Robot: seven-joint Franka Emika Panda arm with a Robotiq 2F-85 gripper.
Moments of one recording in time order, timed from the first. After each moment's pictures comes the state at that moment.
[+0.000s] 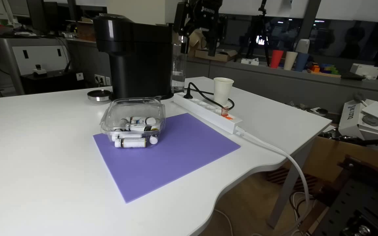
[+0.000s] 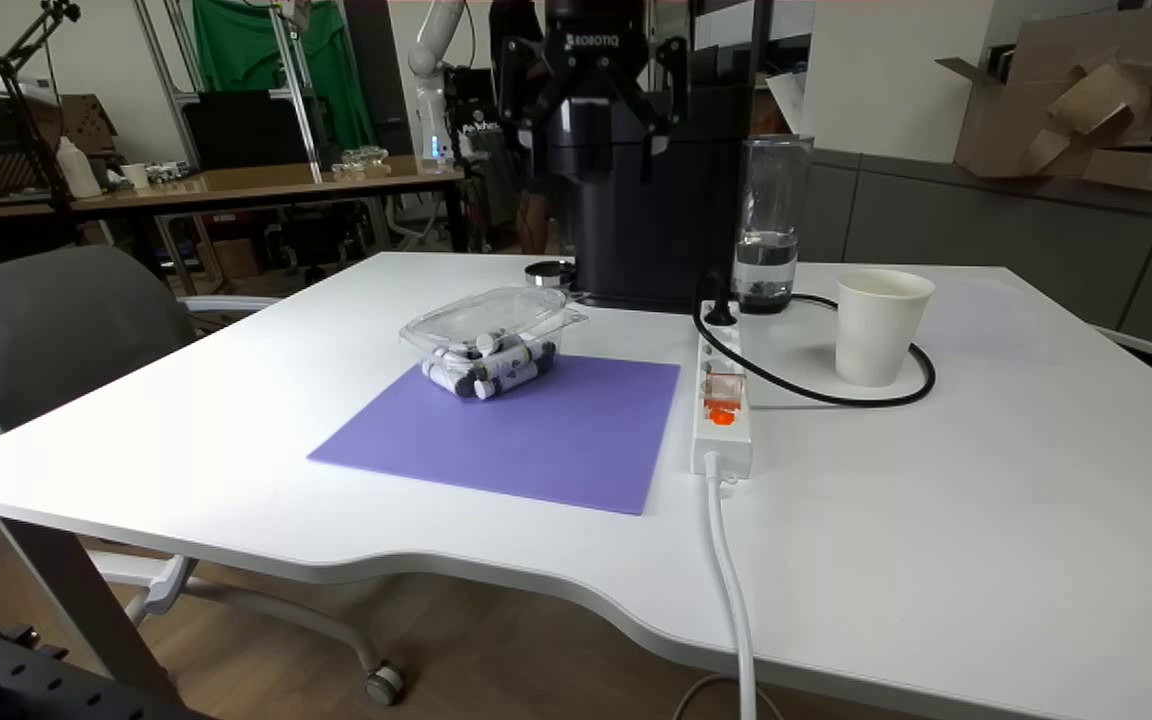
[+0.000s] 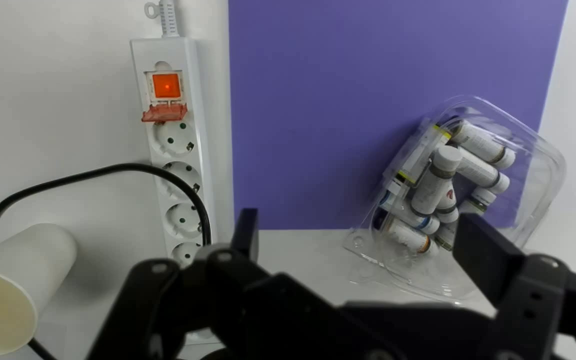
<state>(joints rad) -0.11 0.13 -0.13 -2.20 0.12 2.32 -0.35</state>
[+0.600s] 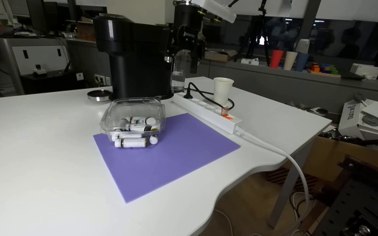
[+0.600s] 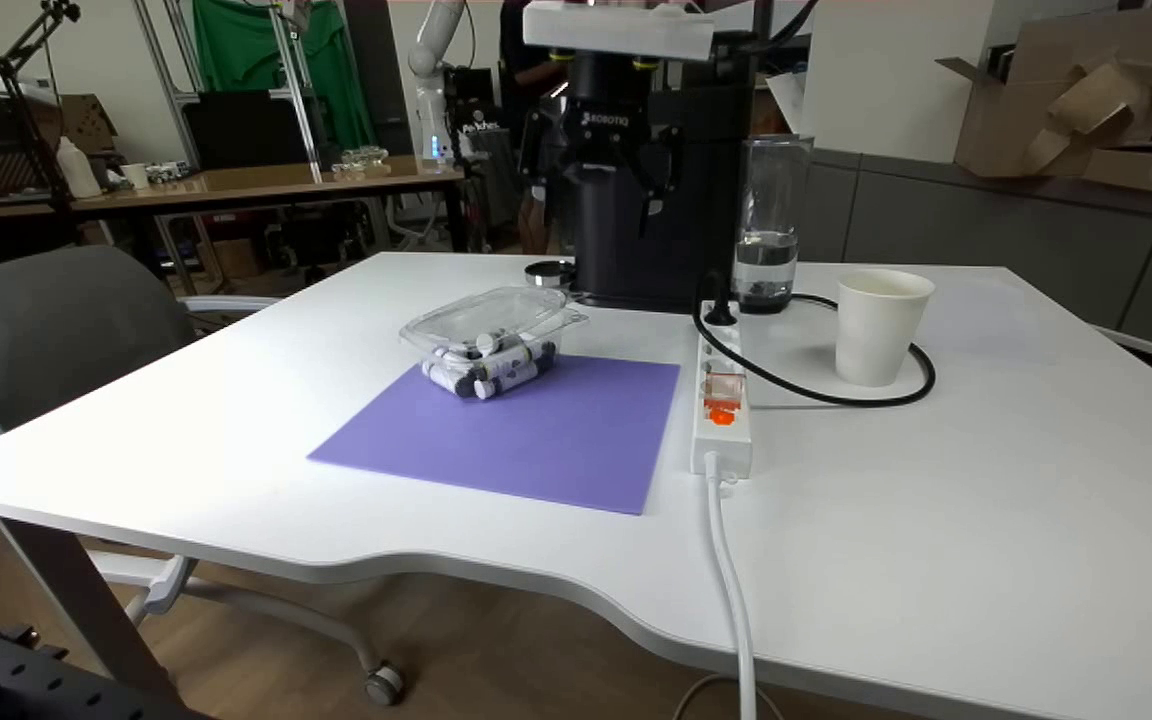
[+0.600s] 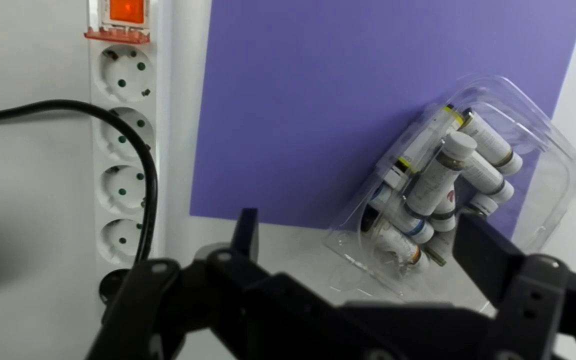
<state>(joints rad) -0.16 0.40 -0.04 -1.95 0.16 2.23 -0.49</state>
